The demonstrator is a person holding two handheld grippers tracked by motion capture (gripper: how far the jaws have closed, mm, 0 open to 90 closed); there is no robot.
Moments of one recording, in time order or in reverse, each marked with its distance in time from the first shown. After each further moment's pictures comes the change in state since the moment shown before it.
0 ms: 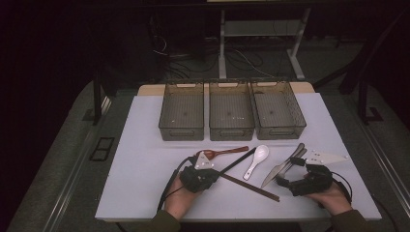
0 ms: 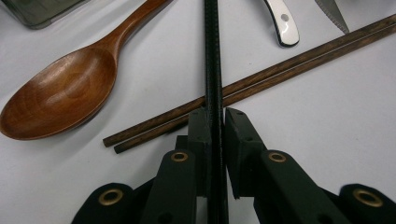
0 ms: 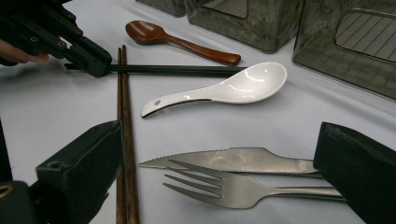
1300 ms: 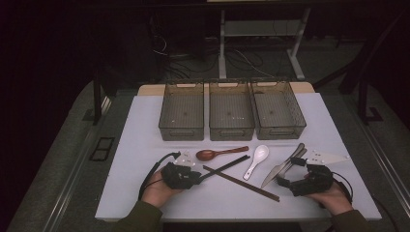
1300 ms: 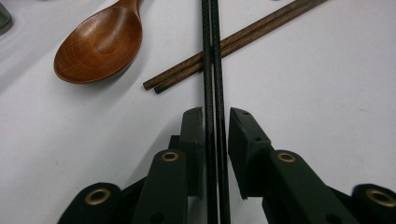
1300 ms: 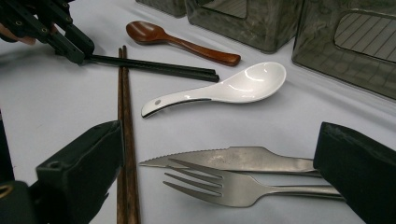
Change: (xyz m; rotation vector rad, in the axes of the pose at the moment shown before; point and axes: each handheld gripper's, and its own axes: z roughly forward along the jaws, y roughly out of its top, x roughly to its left) left arm 0.040 -0.019 -0.029 0.052 -0.132 0.089; right arm 0.000 0.000 -0.001 -0.001 0.003 0.002
